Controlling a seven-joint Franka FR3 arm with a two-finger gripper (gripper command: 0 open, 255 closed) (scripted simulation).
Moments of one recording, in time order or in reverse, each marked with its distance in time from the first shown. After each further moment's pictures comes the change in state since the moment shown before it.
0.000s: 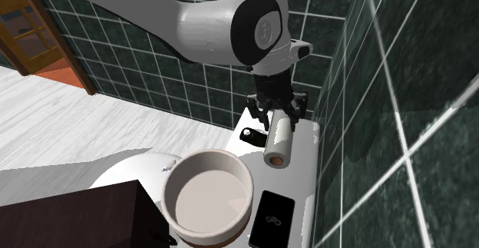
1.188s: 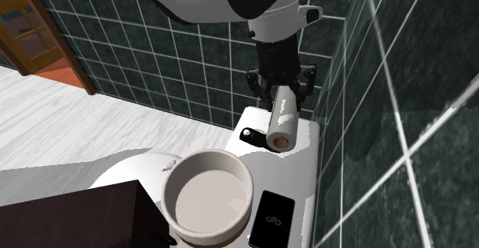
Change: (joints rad) arm -0.016 -0.098 0.028 0.036 0.059 -0.124 -0.064
